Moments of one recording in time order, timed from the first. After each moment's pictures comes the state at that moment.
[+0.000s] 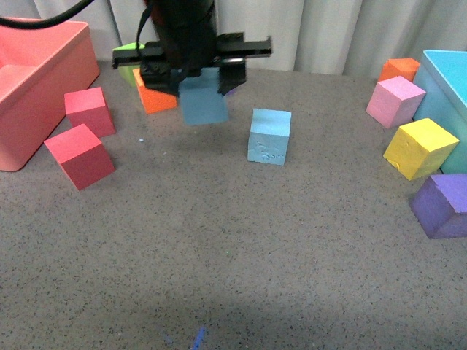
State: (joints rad) left arm -0.43 2.26 1.73 -0.48 -0.20 -0.42; right arm 0.00 0.00 0.00 0.00 0.00 0.00
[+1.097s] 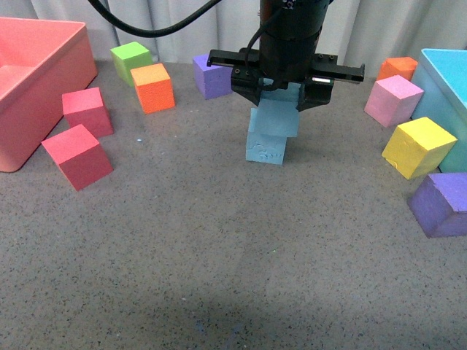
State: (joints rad) left arm -0.58 2.51 2.15 -0.71 -0.21 -0.33; right arm 0.00 0.00 0.00 0.00 0.00 0.00
